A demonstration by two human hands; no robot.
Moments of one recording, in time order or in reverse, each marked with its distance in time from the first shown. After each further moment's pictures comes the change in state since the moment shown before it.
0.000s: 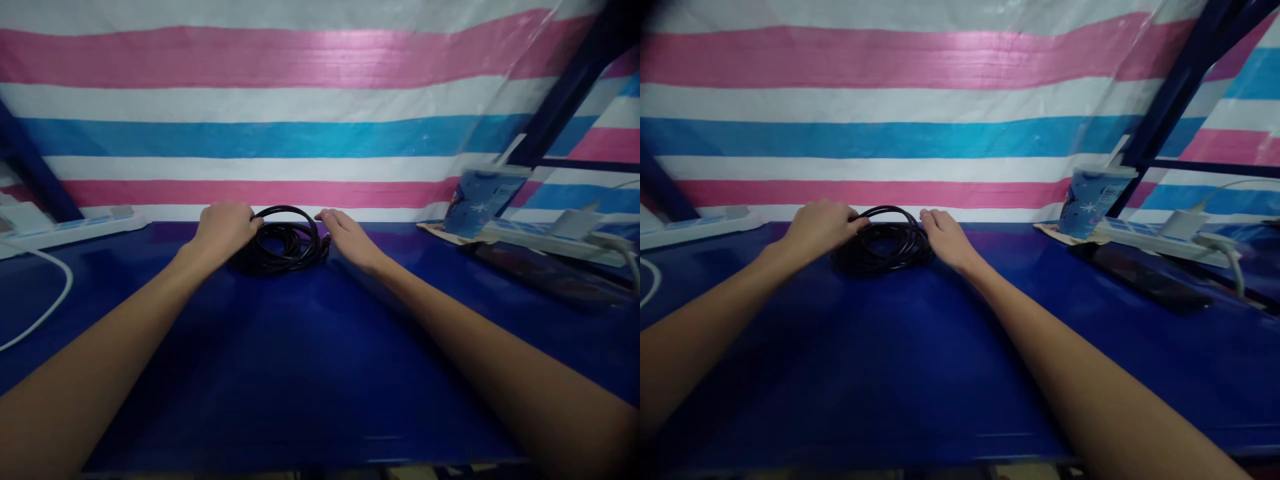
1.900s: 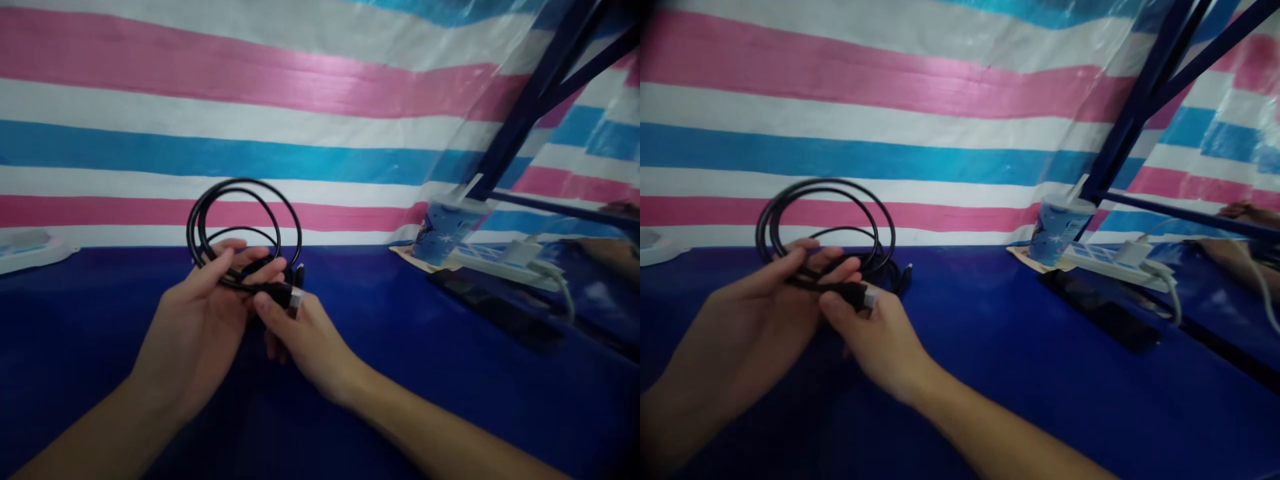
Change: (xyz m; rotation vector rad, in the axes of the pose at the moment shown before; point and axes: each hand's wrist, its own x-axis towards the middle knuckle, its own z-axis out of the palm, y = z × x) left_hand -0.034 0.077 -0.024 -2.087 -0.052 -0.614; right_hand -0.040 -0.043 0.015 0.805 -0.242 0.251
